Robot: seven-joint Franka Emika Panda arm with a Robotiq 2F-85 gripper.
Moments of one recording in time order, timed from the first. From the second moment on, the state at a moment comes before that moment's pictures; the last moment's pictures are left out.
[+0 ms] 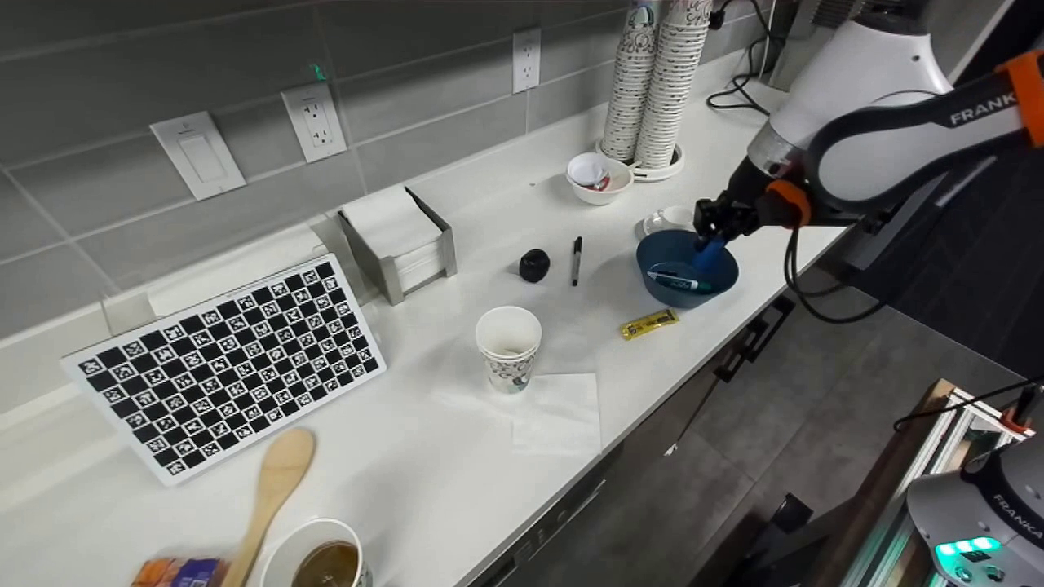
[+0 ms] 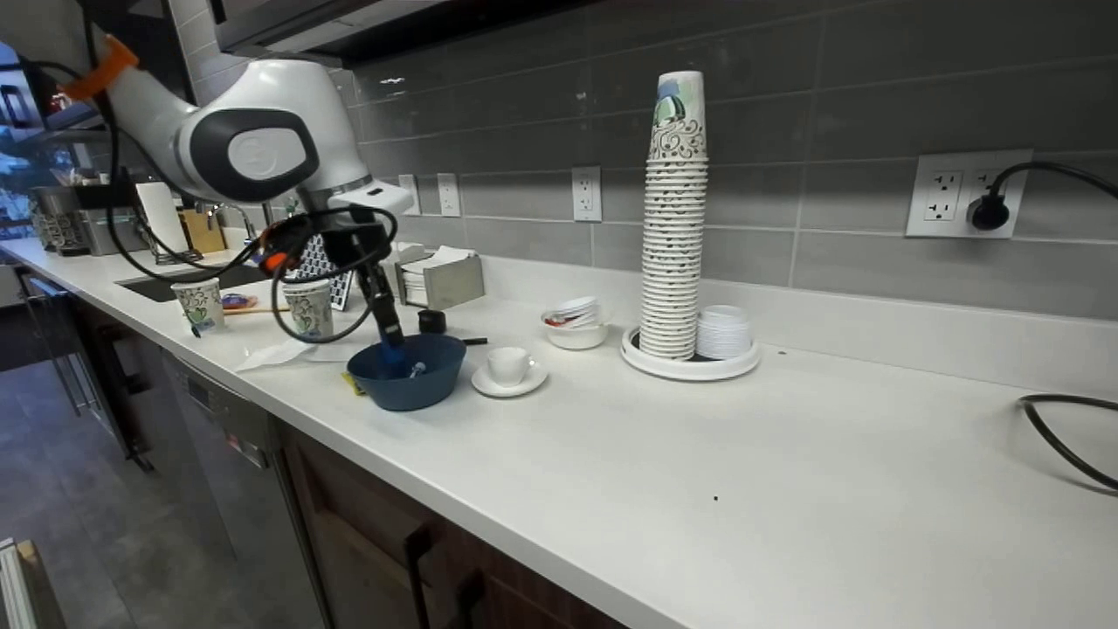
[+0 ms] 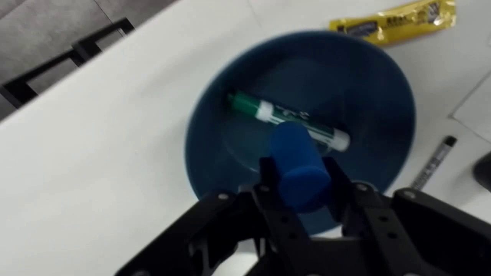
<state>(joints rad) 0.00 -0.20 -0.03 -2.60 0.01 2.64 0.49</state>
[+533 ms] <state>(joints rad) -0.02 -0.27 0.08 -2.71 0.04 2.74 0.54</state>
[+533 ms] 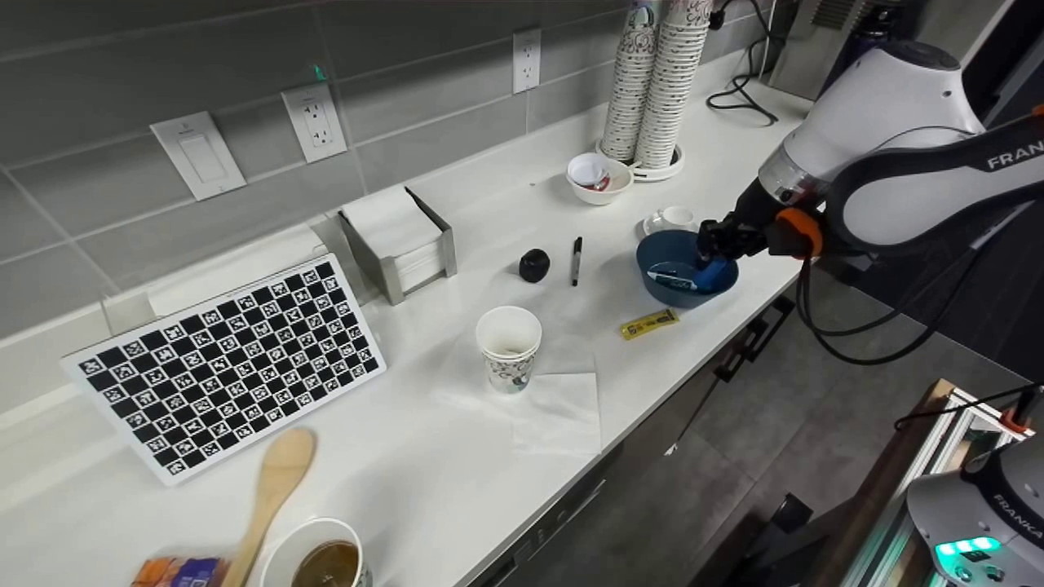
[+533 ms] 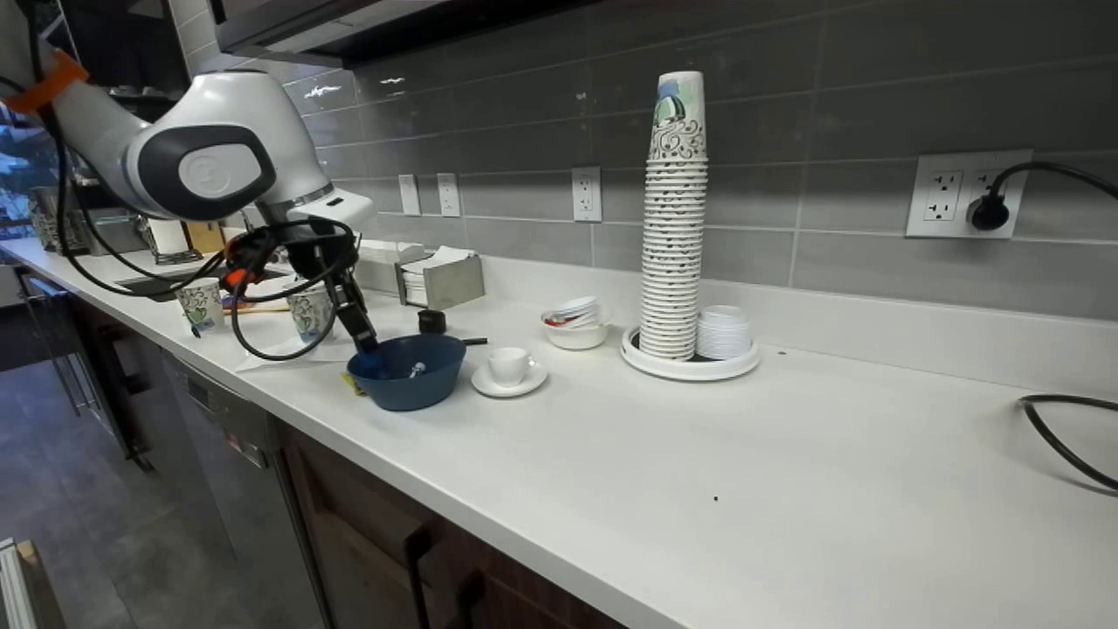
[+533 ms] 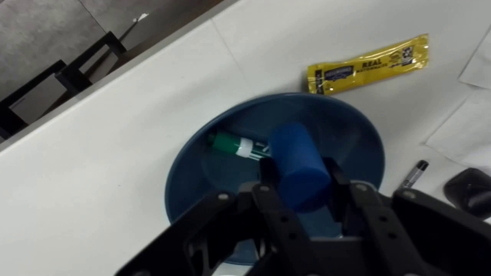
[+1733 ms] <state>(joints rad) -0.05 0.06 0.13 -2.38 -0.37 2.58 1.00</state>
